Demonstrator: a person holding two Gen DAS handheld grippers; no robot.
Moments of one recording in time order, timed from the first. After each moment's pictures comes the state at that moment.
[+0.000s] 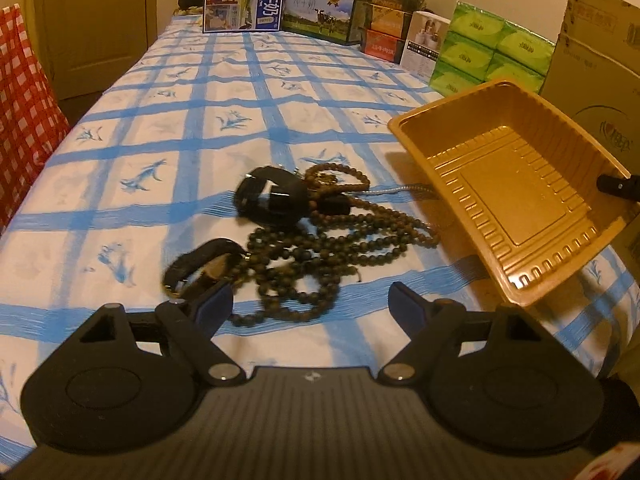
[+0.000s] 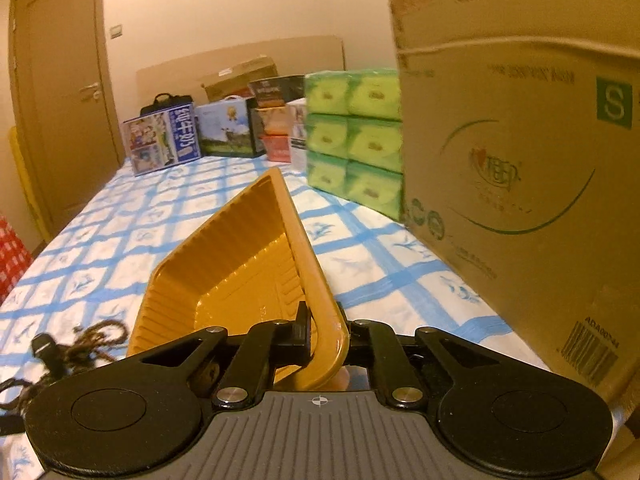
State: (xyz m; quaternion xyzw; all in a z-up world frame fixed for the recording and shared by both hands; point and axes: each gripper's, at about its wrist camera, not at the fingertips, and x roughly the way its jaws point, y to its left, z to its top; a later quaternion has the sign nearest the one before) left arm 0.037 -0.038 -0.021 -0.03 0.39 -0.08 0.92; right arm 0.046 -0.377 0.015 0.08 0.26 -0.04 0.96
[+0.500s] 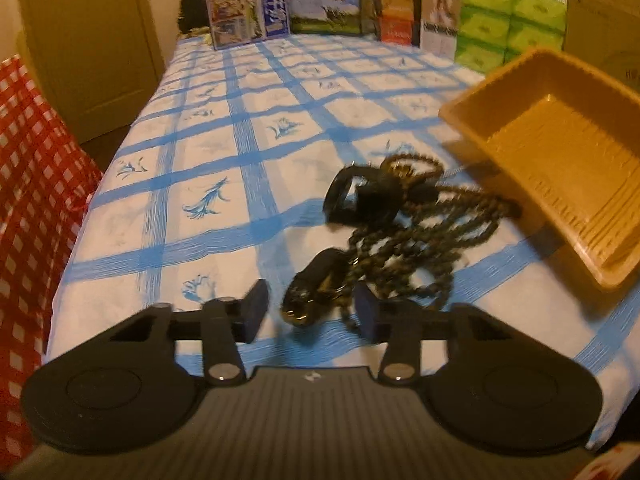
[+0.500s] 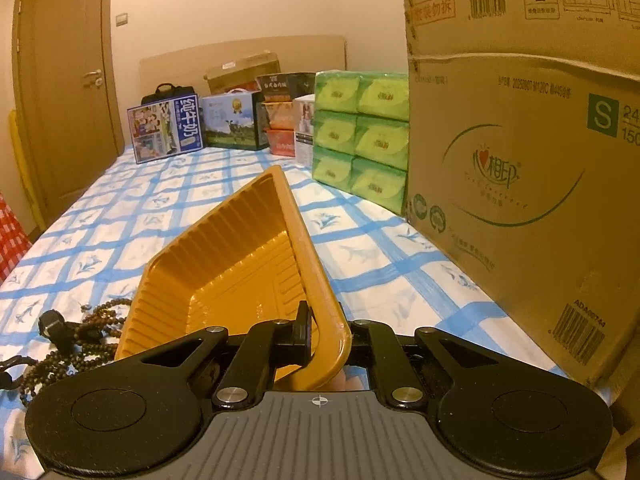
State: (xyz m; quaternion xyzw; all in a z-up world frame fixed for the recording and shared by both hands) left arm 0.057 0.009 -0.037 0.08 0.38 -0.06 0.92; right arm 0.027 -0.352 0.014 0.06 0.26 -0.05 0.96
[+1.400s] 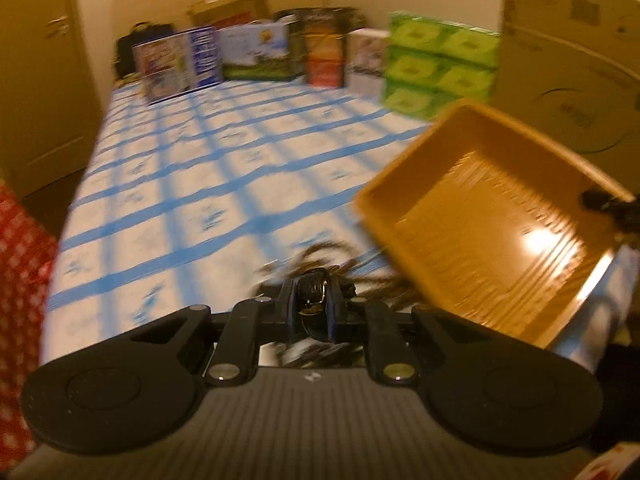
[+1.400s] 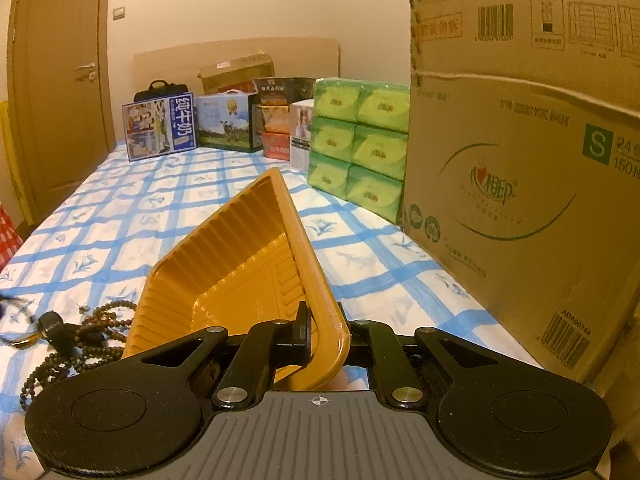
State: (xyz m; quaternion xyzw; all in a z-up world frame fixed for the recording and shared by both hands) left arm 0.083 -0.052 0.042 0.08 0.35 -0.17 0.92; right arm 0.025 -0.334 0.028 0.04 0.26 -0.07 0.96
